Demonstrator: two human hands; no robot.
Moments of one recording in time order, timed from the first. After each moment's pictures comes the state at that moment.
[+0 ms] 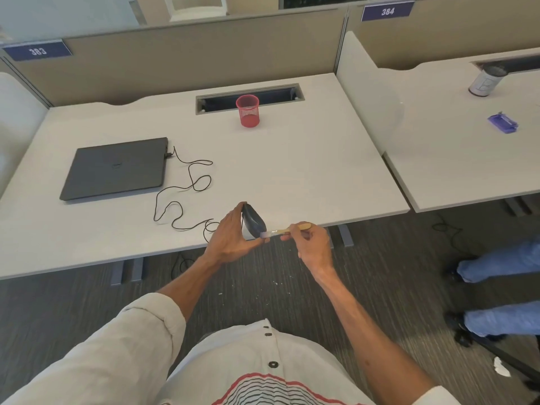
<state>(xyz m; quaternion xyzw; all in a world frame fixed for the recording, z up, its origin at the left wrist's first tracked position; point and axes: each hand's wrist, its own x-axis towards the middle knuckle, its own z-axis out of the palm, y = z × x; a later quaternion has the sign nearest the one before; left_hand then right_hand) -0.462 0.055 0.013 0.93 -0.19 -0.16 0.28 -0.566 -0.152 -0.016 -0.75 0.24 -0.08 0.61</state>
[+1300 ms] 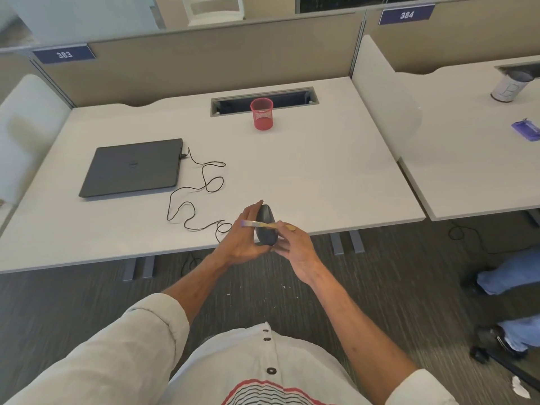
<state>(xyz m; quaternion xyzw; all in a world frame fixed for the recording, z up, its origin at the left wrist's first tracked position) -0.460 0.057 0.017 0.91 -0.25 -0.17 0.30 -0.530 -0.109 -0.019 -0.51 0.26 0.08 0.82</state>
